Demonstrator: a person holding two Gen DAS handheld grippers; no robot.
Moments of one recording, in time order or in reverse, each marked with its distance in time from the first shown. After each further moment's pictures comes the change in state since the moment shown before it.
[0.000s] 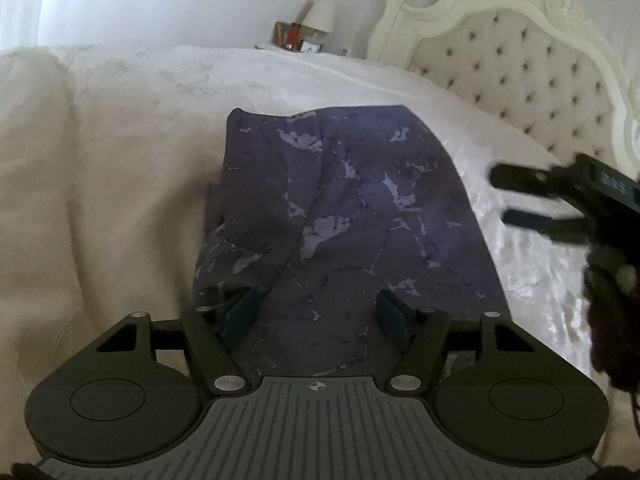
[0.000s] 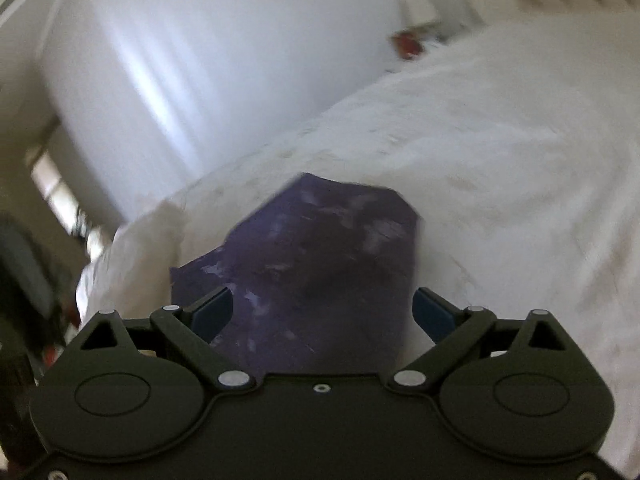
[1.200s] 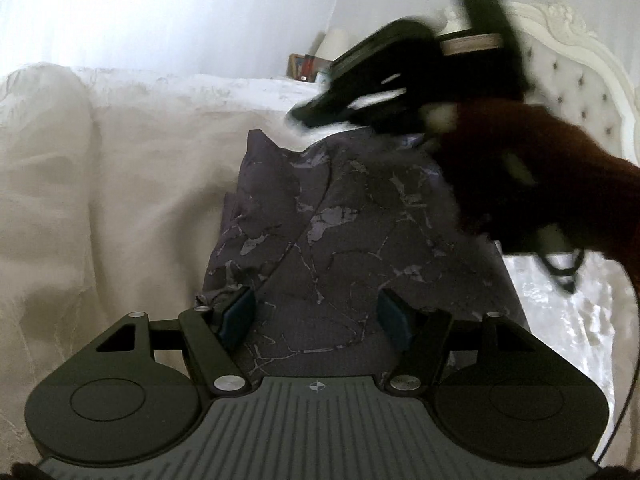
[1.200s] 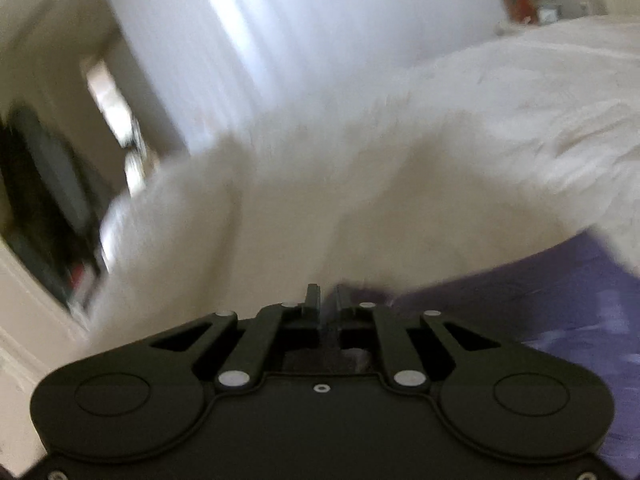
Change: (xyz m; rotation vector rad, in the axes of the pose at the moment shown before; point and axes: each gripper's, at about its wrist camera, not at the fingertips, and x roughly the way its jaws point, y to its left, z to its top) left arm -0.008 -0.012 -0.025 0.007 -0.110 0.071; right arm 0.128 0.076 0.044 -0.119 0.161 0.182
